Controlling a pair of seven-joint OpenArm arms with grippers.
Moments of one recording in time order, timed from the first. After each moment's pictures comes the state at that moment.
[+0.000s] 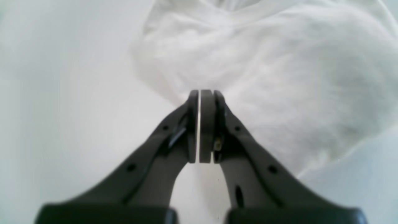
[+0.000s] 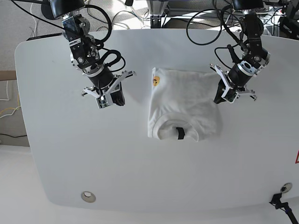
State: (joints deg) left arm 12.9 -9.5 -15.2 96.1 8.4 -42.1 14.2; right arm -10.0 18.4 -15.0 96.5 20.2 5.5 -22.8
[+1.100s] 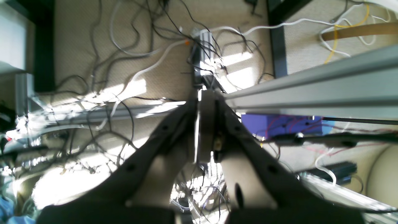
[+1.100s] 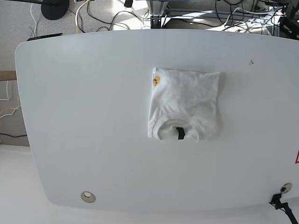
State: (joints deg) left arm 64.2 6.0 -25.8 97.3 -0.1 -37.8 -7.3; right arm -67.8 12.9 3.1 105.3 8.4 4.3 -6.6
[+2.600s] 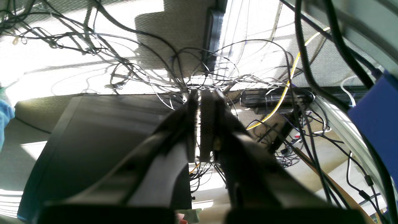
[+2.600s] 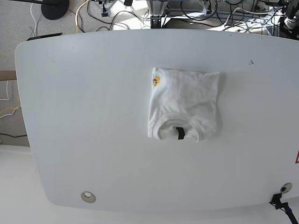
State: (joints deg) left arm 6.4 -4.7 -18.5 4.7 11.0 -12.2 3.2; right arm -12.6 5.8 -3.6 17.4 5.2 8.0 -3.5
